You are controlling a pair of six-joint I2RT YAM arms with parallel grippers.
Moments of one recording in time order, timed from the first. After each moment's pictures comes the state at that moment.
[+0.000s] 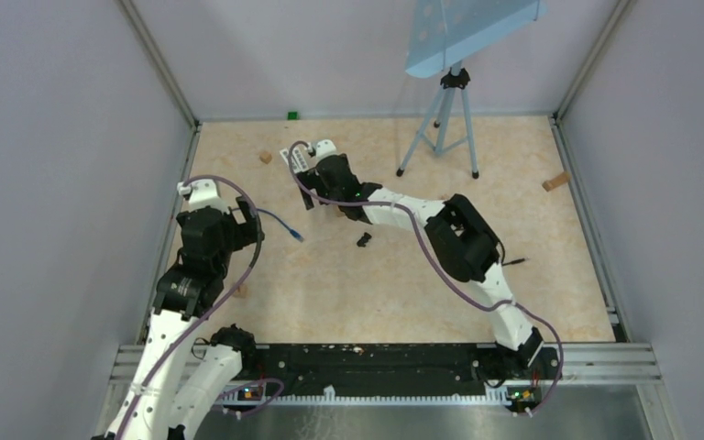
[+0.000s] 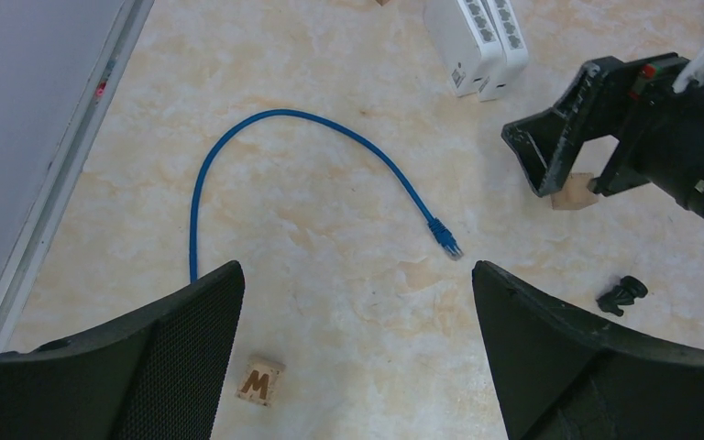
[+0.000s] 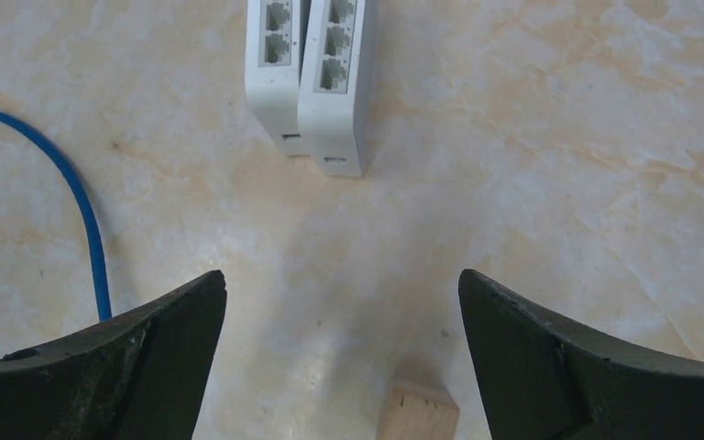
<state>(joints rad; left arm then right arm) -0.21 0.65 0.82 -0.61 -0.33 -0.31 0.86 2.24 1.72 0.03 0.23 0.20</state>
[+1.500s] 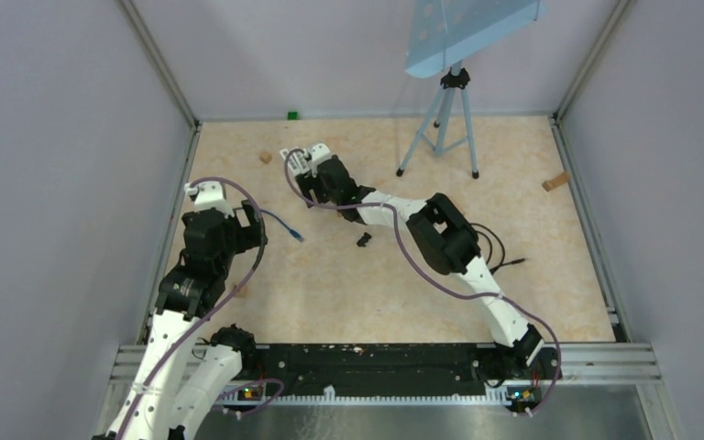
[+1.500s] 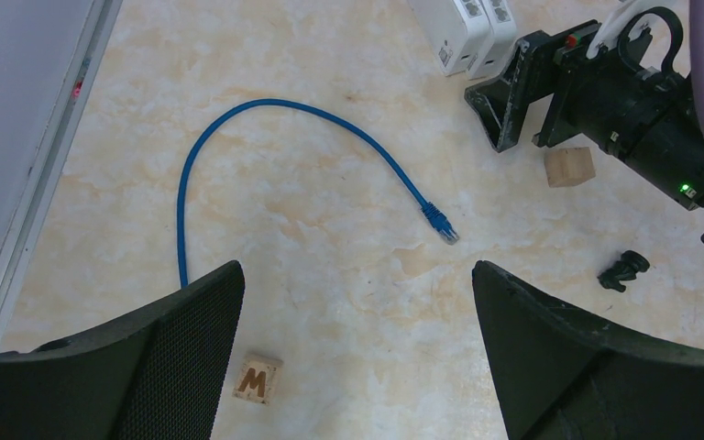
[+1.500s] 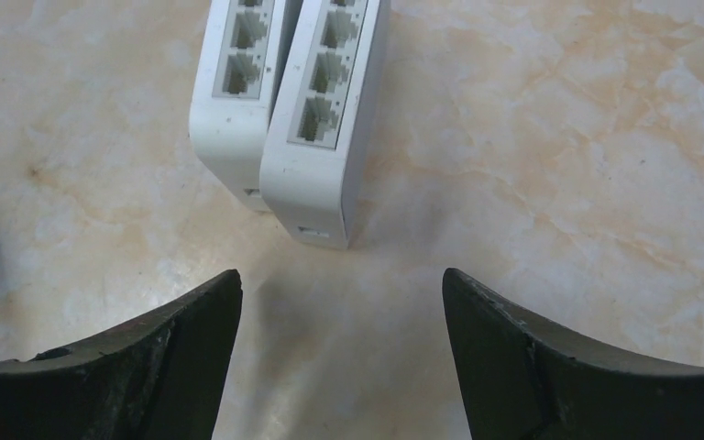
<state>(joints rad) -0.21 0.64 0.79 -0.60 -0.28 -0.28 0.82 2.49 1.87 0.21 0.15 0.08</state>
